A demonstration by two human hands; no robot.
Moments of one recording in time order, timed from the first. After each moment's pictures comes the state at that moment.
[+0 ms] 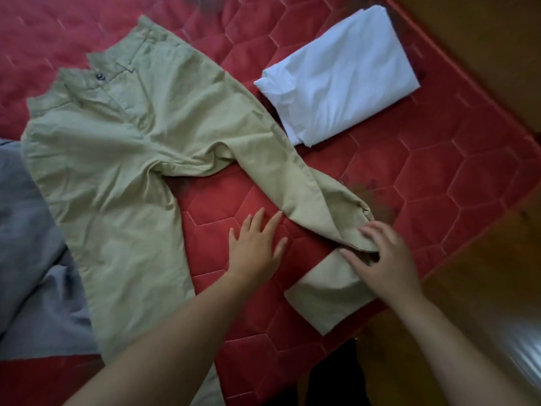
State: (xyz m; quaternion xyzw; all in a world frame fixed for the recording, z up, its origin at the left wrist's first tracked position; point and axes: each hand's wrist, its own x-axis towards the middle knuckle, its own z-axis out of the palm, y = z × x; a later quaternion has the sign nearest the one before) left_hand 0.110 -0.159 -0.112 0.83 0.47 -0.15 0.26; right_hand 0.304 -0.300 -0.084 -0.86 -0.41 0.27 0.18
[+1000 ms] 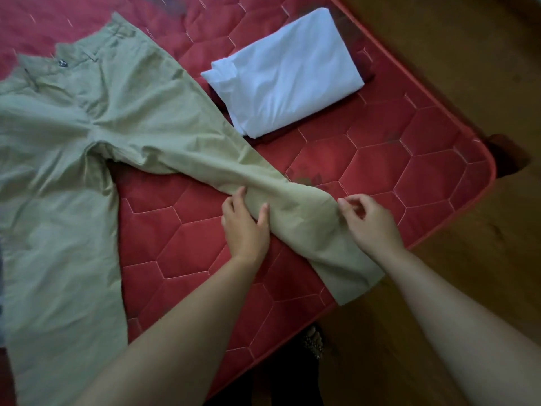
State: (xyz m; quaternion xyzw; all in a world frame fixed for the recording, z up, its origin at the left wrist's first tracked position) left_hand 0.229 -0.216 -0.122 0.62 0.66 0.19 0.38; right_hand 0.415 -0.305 -0.122 -0.85 -0.33 0.31 0.27
